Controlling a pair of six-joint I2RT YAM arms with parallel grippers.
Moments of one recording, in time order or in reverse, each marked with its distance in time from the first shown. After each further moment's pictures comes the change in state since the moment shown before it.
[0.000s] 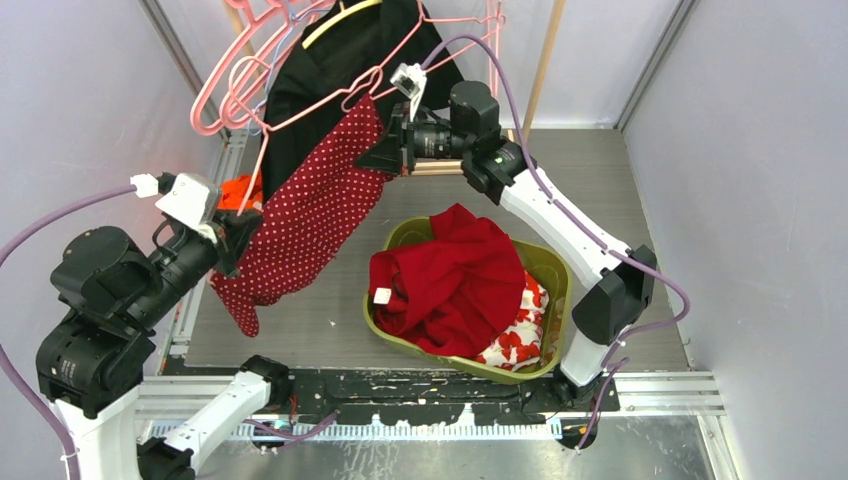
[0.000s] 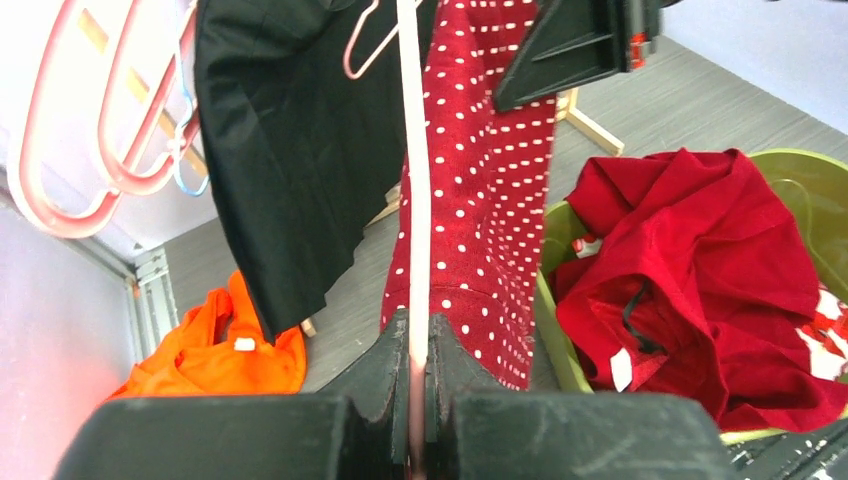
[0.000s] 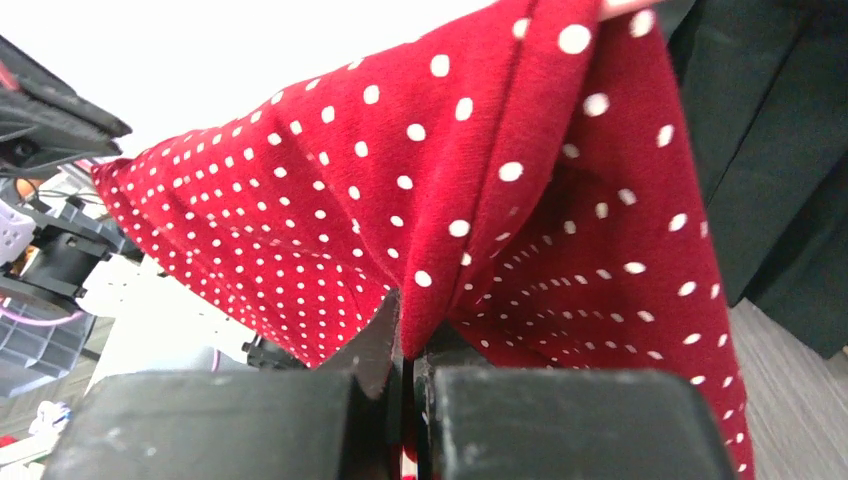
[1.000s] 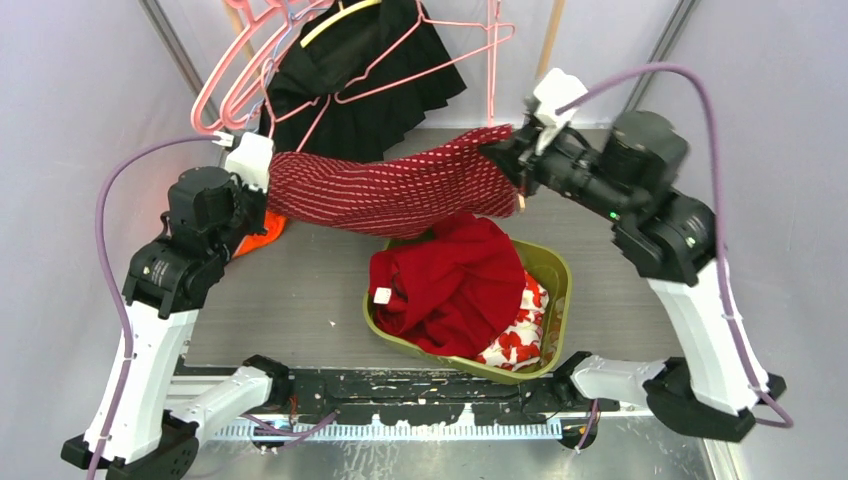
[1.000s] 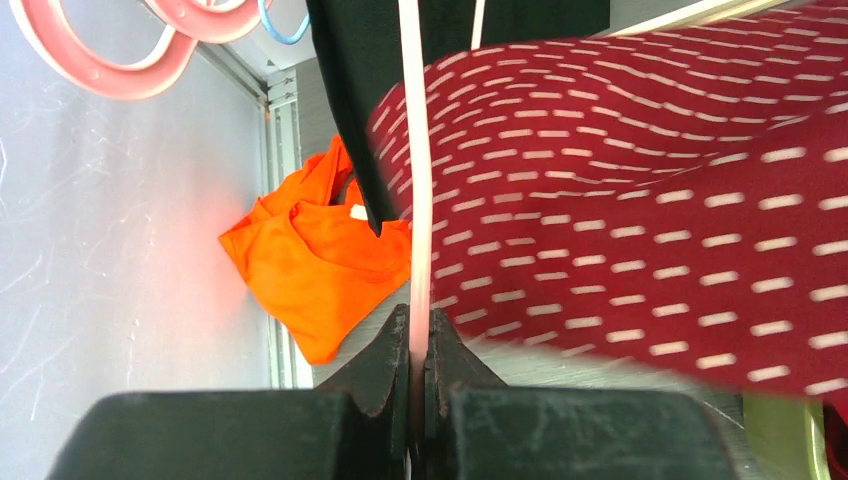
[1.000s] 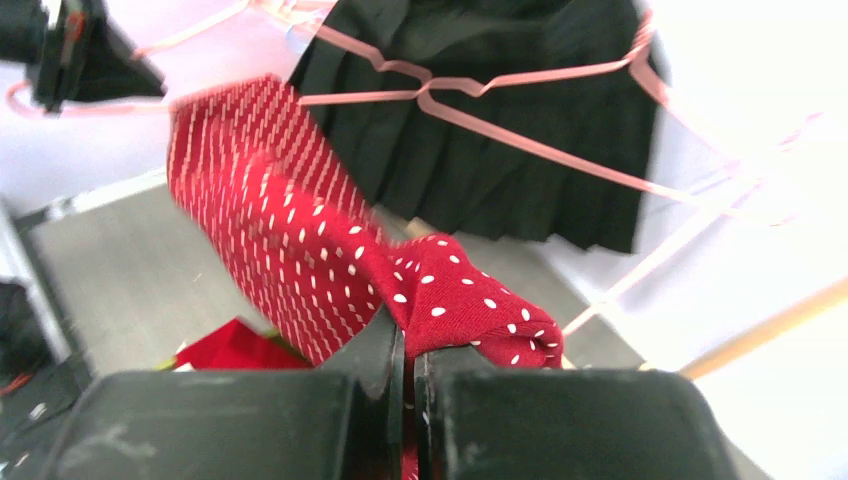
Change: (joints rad) left arm -0.008 0.169 -0.189 0.077 -0.460 0.034; right arm -0.014 -0.517 0.127 -0.744 0.583 -0.561
